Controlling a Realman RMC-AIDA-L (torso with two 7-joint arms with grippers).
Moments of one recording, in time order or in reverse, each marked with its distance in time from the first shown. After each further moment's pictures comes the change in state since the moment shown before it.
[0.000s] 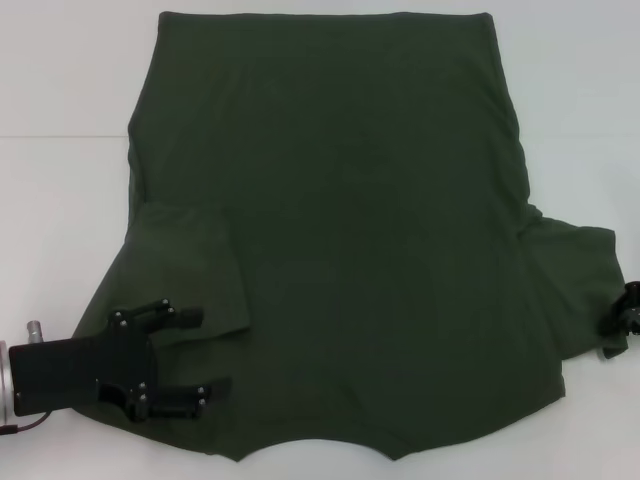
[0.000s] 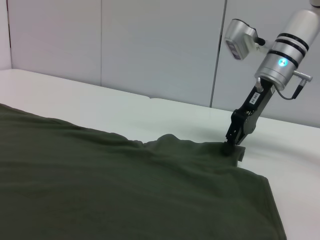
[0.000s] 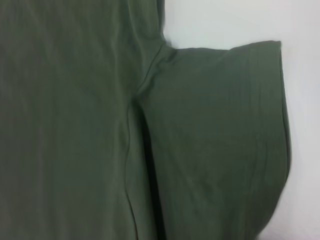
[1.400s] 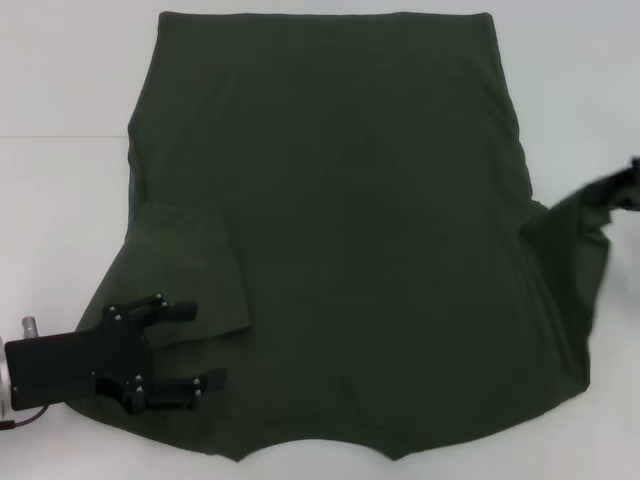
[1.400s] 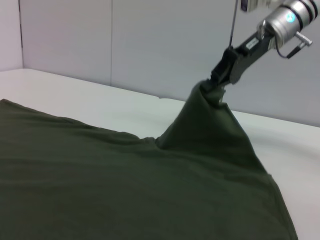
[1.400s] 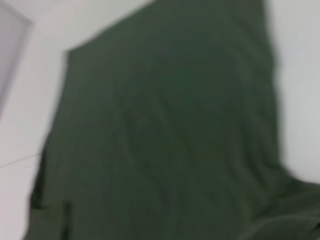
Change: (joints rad) left arm -0.003 0.003 -0.014 -0.006 -0.001 -0.017 -0.006; right arm 0.005 -0.006 0.091 -0.174 0.285 -0.095 -0.151
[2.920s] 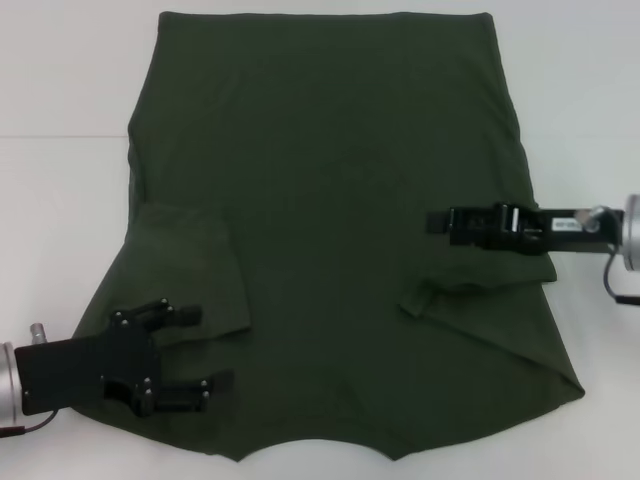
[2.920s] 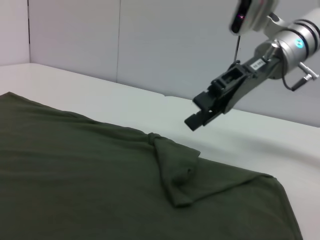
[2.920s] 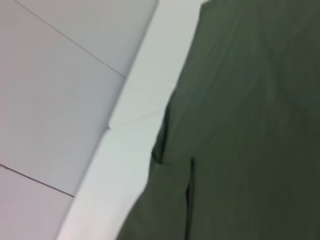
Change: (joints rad) left arm 0.003 -0.013 0.000 -0.020 -0.001 -0.032 -0.002; right arm 0.034 0.043 -0.150 0.377 0.351 0.108 -0.340
